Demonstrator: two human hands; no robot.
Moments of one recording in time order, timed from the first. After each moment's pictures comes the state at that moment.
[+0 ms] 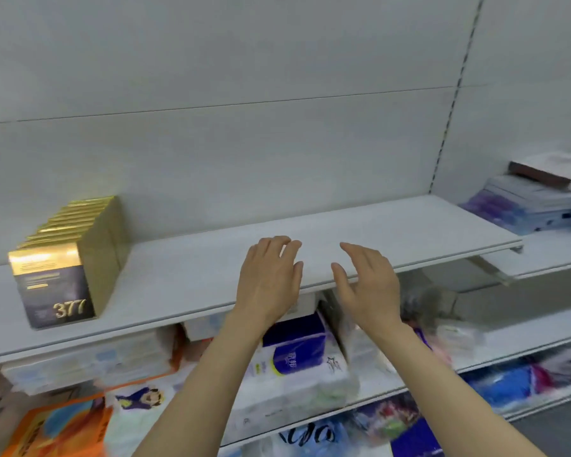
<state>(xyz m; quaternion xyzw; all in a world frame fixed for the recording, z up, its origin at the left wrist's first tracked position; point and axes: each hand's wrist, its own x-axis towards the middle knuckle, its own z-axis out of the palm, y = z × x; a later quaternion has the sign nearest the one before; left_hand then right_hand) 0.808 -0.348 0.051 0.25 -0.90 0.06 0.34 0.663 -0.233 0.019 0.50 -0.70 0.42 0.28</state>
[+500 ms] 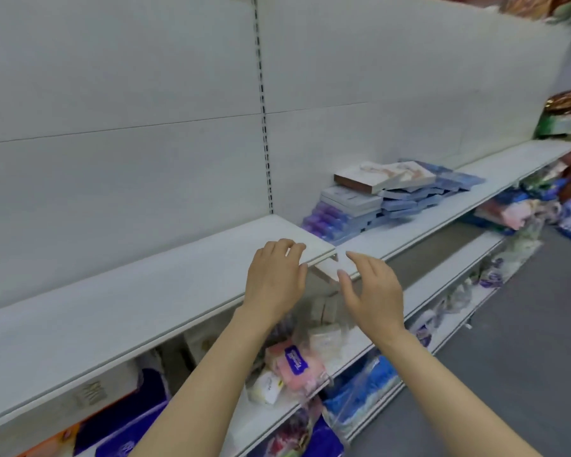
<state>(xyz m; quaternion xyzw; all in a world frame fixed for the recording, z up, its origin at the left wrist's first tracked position) 0.513 -0.192 0.056 0.08 -0.94 -0.02 0.34 0.431 -0.026 0.015 0.34 -0.79 0.36 0.37</state>
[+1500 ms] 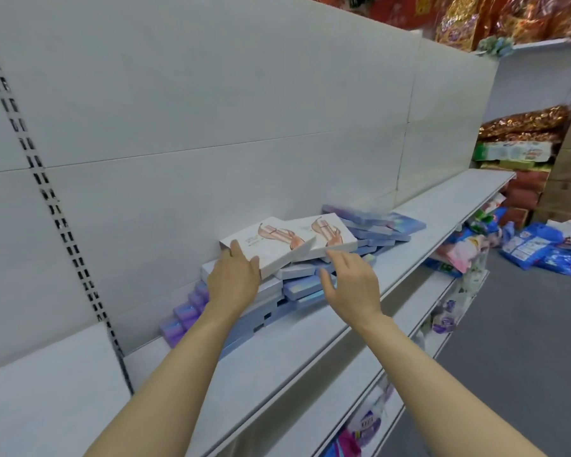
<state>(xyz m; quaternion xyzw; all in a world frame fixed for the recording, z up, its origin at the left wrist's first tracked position) 0.073 -0.163 0.086 0.26 -0.92 -0.18 0.23 -0.011 0.035 0.049 0.32 -0.82 0.25 0.40</state>
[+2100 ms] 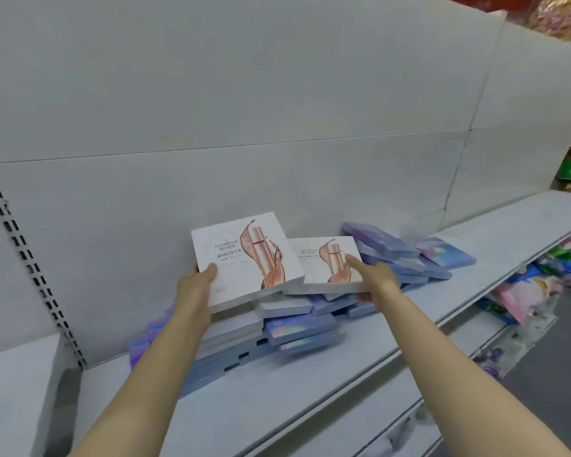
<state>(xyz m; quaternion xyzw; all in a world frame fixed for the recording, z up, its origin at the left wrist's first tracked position) 0.008 -0.195 0.081 0.37 -0.49 -0.71 0.34 -0.217 0.021 0.065 0.02 -0.79 0.60 -0.16</state>
